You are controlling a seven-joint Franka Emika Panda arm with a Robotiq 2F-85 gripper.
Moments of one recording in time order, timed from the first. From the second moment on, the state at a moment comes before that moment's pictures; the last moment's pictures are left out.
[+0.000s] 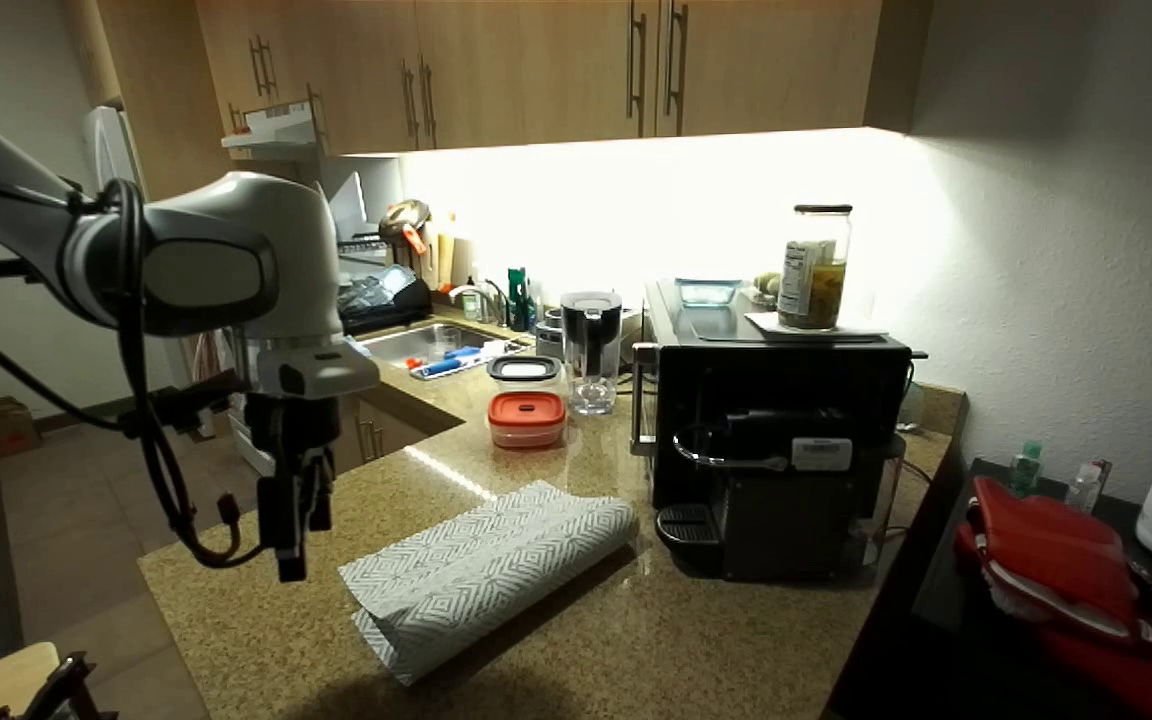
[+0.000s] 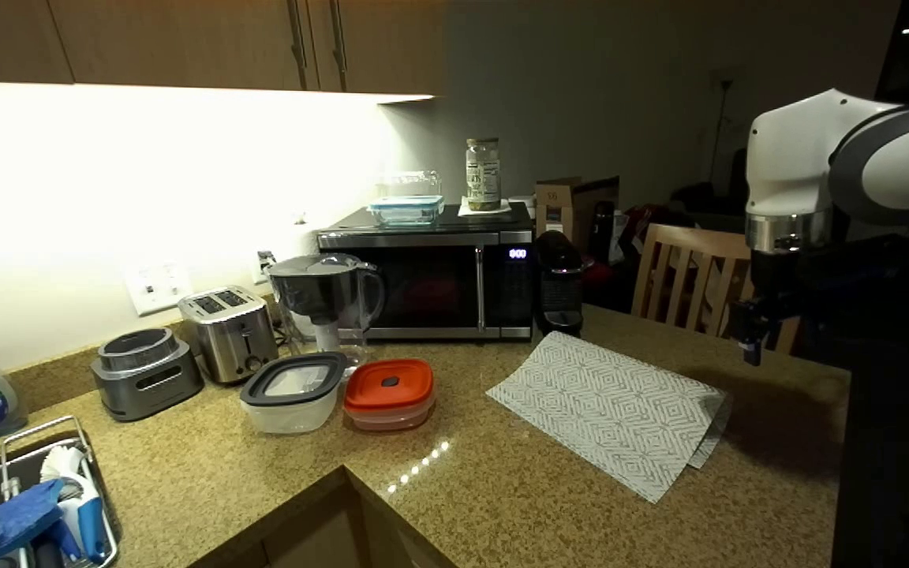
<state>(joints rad) -0.09 -0.34 0.10 -2.78 -0.08 2.29 0.72</state>
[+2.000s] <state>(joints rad) -0.08 -0.16 0.07 -2.77 -0.09 2.40 0.80</state>
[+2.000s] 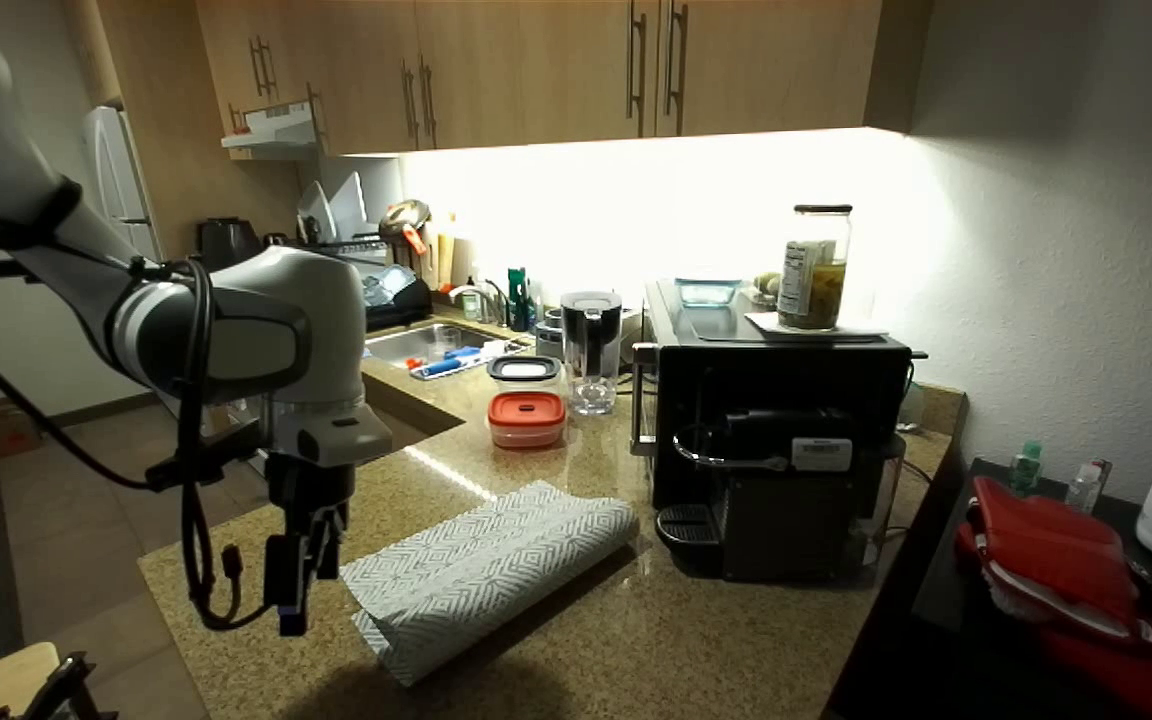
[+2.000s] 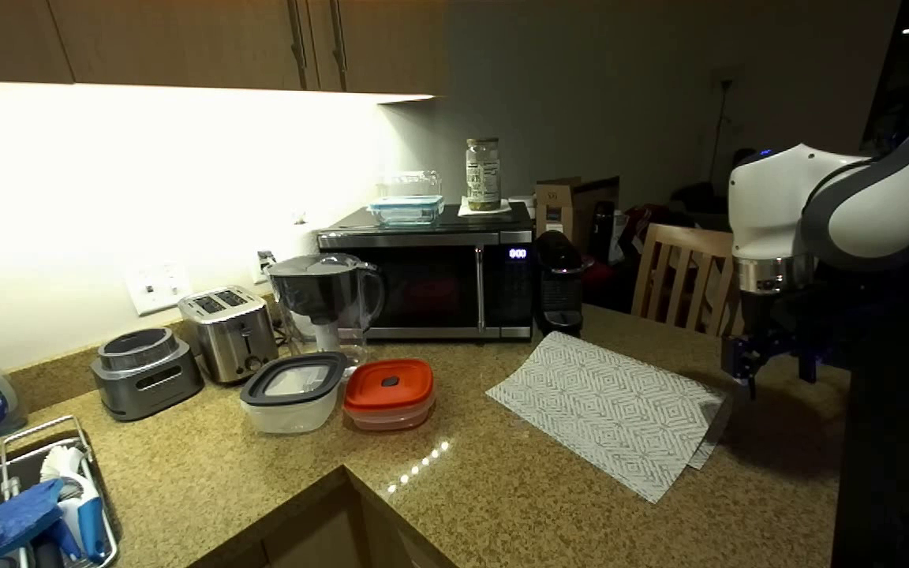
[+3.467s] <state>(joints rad) -0.07 -0.16 0.07 -2.77 -0.09 2.40 0.80</state>
